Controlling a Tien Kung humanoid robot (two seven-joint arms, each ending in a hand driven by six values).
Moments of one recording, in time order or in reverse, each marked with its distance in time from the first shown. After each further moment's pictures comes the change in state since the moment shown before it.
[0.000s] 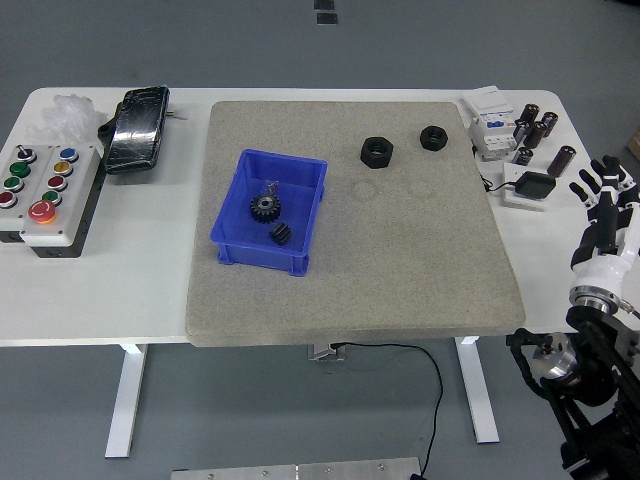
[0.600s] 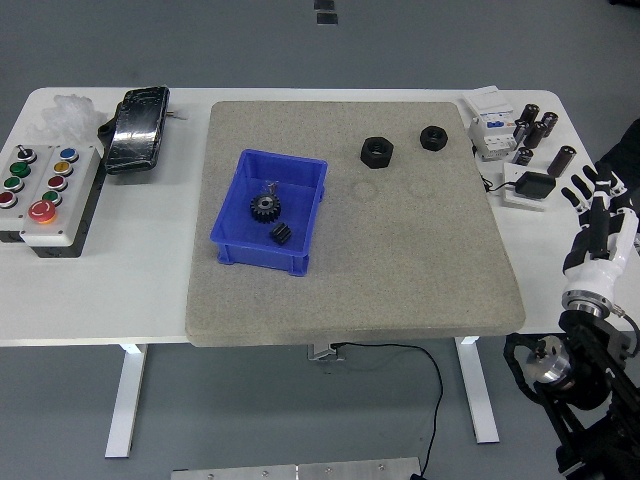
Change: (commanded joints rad) left arm 0.003 -0.010 0.025 0.000 -0.051 -0.023 0.062; right arm -0.004 -0.012 -0.047 -0.004 -0.016 -0.002 -0.015
